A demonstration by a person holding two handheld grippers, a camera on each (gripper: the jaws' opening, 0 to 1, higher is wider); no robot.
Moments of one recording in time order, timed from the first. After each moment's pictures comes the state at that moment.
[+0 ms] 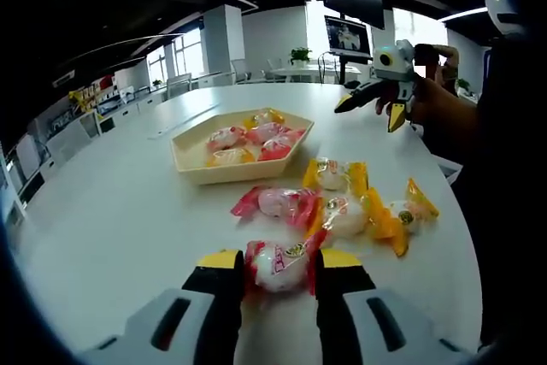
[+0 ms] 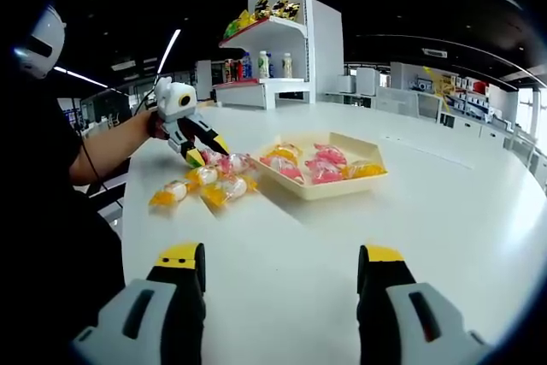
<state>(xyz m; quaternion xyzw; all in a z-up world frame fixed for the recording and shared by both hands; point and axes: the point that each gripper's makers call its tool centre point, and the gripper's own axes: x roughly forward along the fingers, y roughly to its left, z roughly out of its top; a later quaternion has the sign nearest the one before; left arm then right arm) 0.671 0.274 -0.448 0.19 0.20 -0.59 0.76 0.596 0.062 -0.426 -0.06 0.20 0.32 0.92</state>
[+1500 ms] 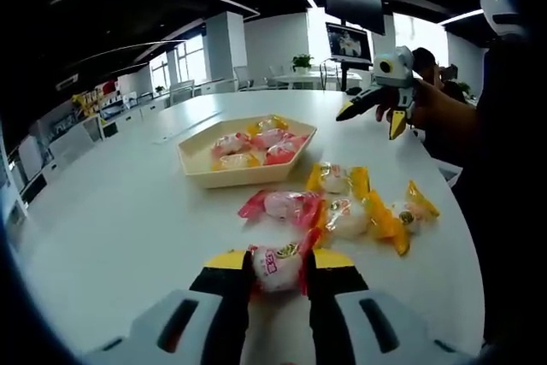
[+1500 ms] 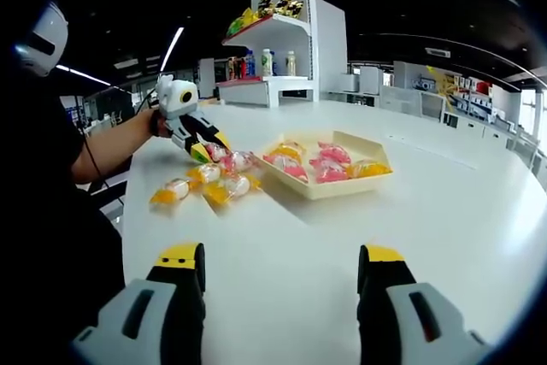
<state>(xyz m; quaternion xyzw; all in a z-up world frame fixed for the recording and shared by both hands) 0.674 0.277 -0.442 0.18 0.18 -0.59 0.77 0.597 0.067 -0.429 -0.06 0.20 0.33 0.92</state>
